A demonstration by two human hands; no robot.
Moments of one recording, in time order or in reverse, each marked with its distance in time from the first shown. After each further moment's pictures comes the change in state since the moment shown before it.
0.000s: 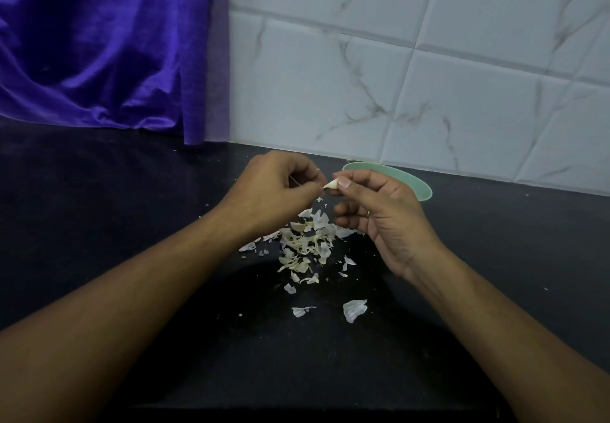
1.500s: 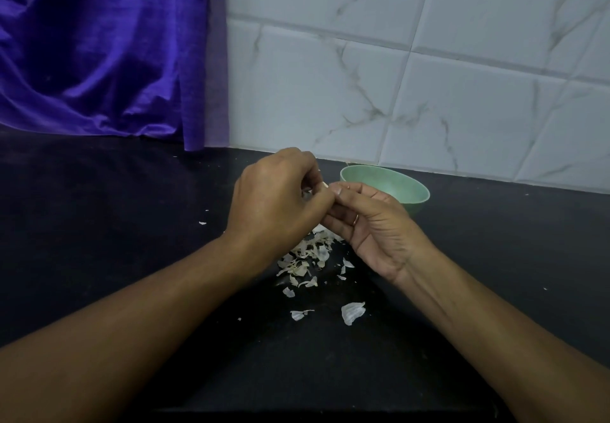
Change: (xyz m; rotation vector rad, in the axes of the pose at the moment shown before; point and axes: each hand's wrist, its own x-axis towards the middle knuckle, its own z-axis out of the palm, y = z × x) left_hand -0.010 0.010 0.018 0.277 0.338 0.200; right_hand -0.006 -0.002 0.013 0.321 -0.052 0.159
